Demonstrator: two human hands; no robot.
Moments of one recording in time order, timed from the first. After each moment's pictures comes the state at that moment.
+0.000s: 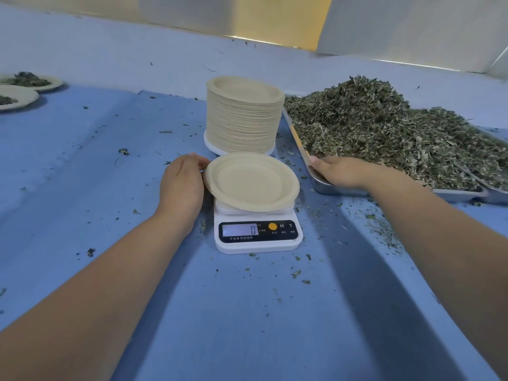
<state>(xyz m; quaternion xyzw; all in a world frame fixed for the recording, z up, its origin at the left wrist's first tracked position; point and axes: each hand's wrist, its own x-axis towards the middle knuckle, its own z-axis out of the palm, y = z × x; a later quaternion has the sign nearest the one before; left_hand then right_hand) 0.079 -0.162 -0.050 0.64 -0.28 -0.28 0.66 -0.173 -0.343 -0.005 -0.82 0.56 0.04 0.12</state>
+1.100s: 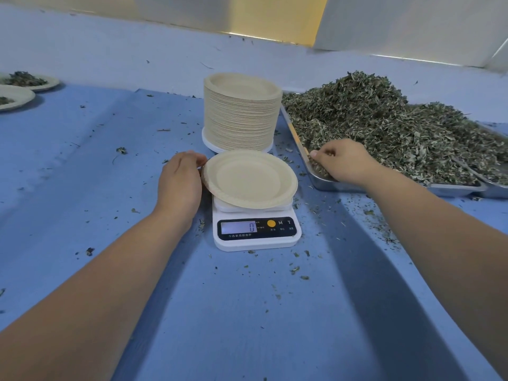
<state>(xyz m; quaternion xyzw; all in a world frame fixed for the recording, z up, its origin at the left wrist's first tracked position) 0.083 -0.170 -0.056 0.64 -0.29 -0.26 0.67 -0.179 -0.347 -0.013 -0.83 0.52 -0.18 0.10</state>
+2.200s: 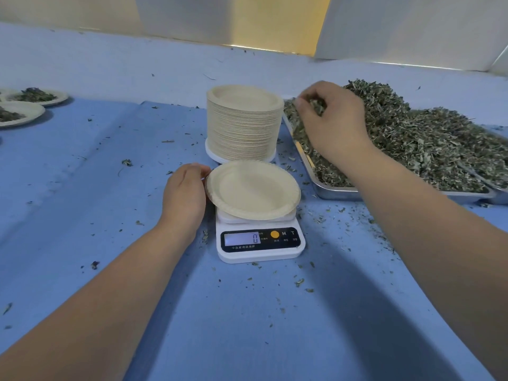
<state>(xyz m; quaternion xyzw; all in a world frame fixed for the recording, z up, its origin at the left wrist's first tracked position) 0.080 -0.167 -0.052 0.65 -0.28 -0.27 0.65 -0.117 -0.299 0.053 -0.80 0.38 -0.47 0.04</state>
